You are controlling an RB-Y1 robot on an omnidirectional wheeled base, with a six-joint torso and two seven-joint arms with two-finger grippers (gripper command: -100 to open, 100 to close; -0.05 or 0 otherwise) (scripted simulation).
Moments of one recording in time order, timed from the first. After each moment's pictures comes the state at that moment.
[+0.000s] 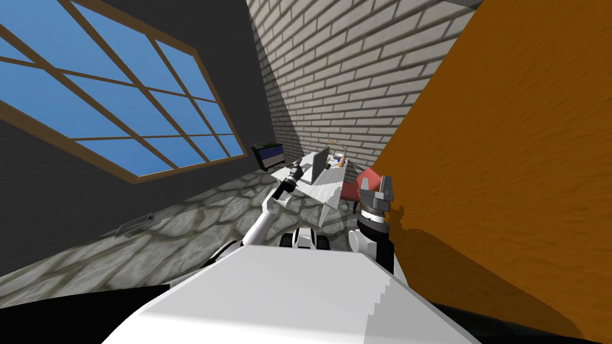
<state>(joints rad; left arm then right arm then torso) -0.24 0.15 -0.31 -1.82 0.09 0.02 0.20 0.51 0.02 -0.01 -2.27 -0.07 -0.63 0.04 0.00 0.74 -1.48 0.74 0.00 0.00</state>
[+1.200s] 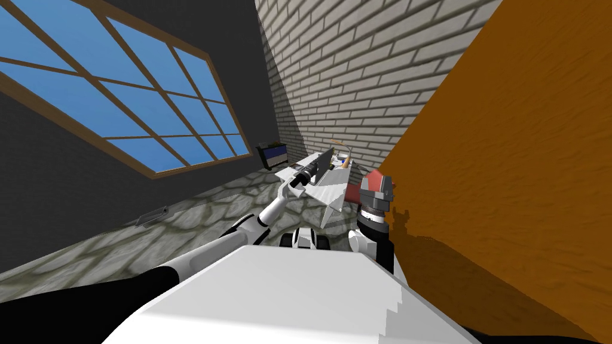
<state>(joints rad) -0.57 0.13 -0.46 -1.56 0.09 0.18 0.22 0.51 0.02 -0.01 -2.27 -0.07 -0.63 0.04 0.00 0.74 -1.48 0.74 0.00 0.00</state>
